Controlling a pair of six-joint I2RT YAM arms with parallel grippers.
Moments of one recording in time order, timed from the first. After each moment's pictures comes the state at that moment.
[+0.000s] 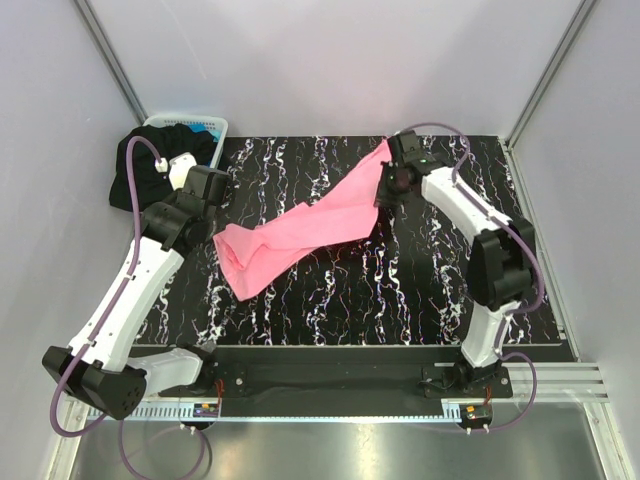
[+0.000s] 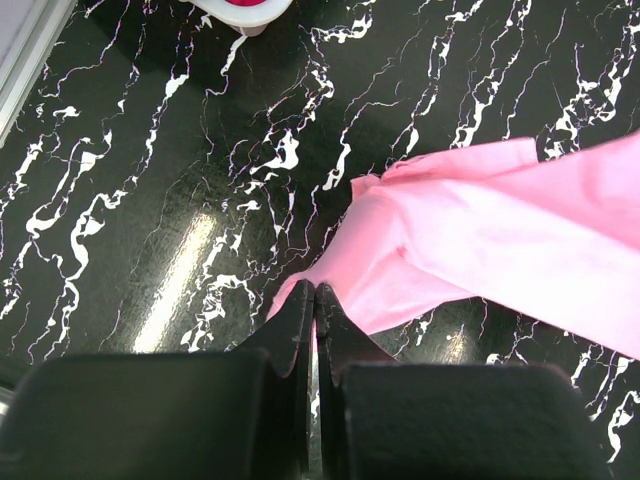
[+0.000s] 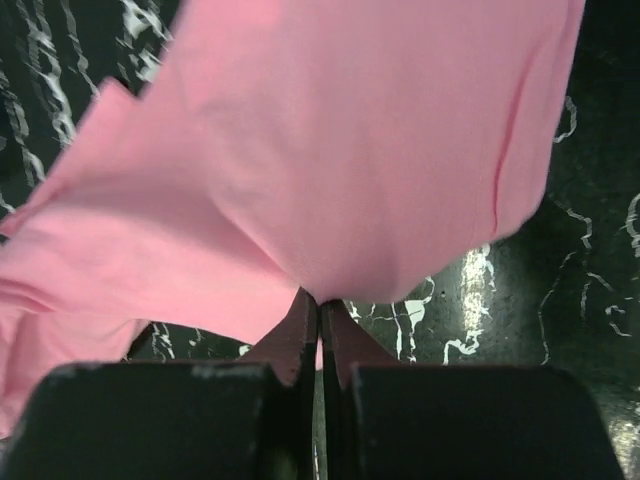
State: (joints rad) left arm -0.40 1.18 1.35 -1.04 -0.53 -0.73; right arm 0.36 1.90 1.60 -0.69 -0.06 0.53
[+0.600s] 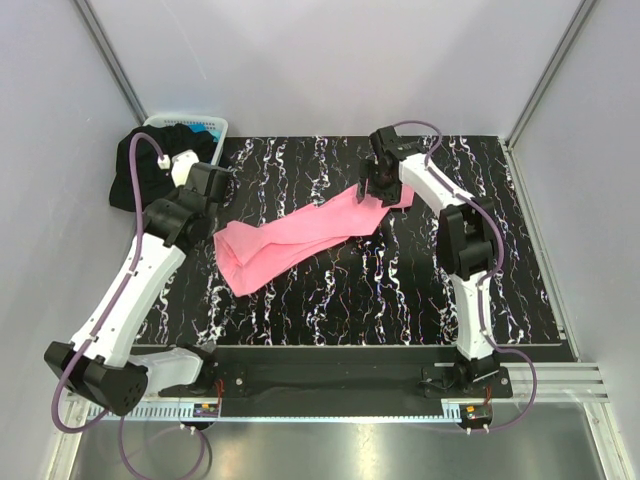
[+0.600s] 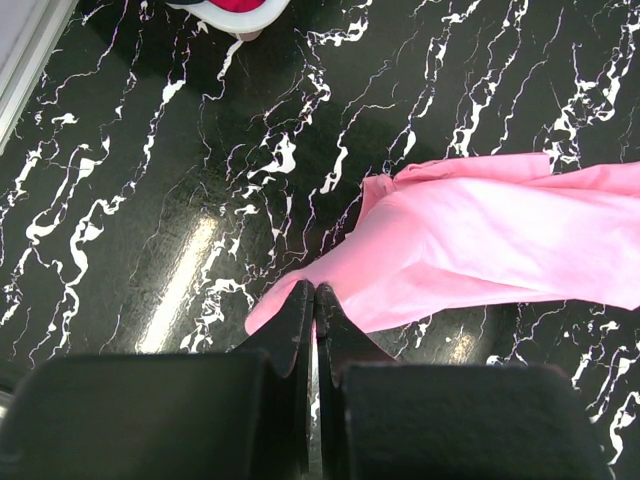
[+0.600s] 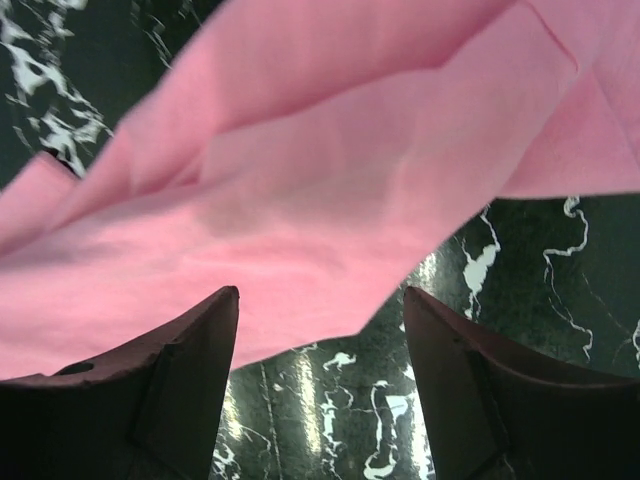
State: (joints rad) left arm -0.40 1.20 1.37 -1.04 -0.53 -0.71; right arm 0.36 2.23 1.97 -0.82 -0.01 0.46
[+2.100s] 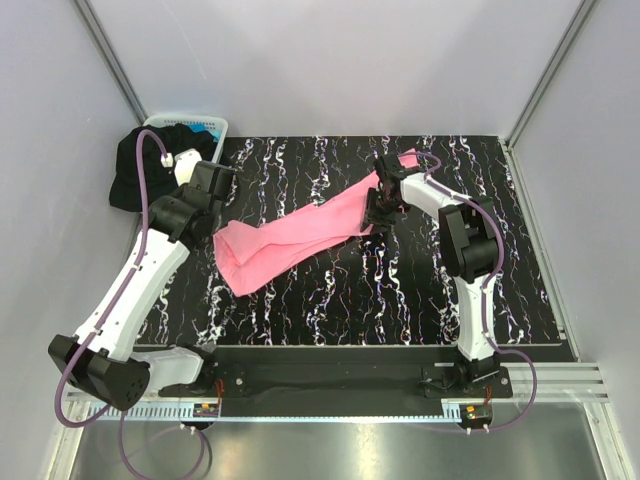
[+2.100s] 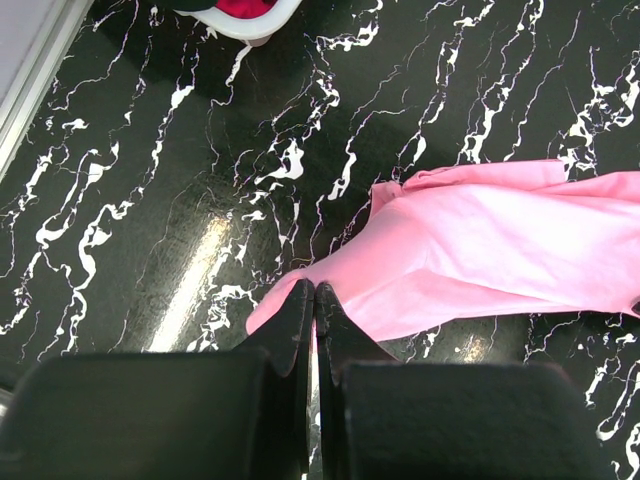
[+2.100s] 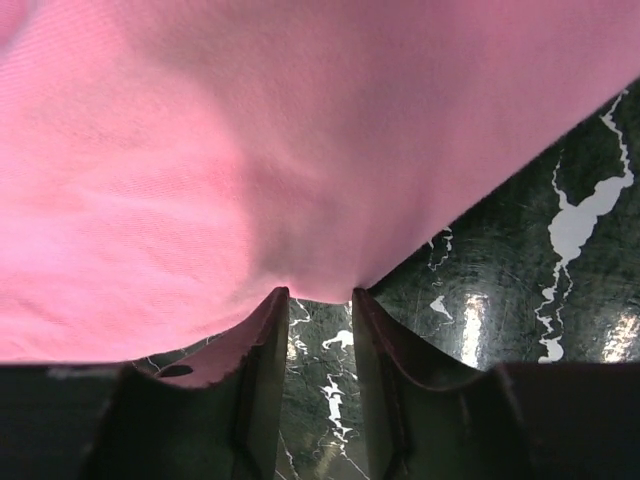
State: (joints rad) left arm -0.40 1.22 1.37 -1.02 -0.55 -0.71; right arm 0.35 2.18 1.65 -0.69 -0.19 0.53
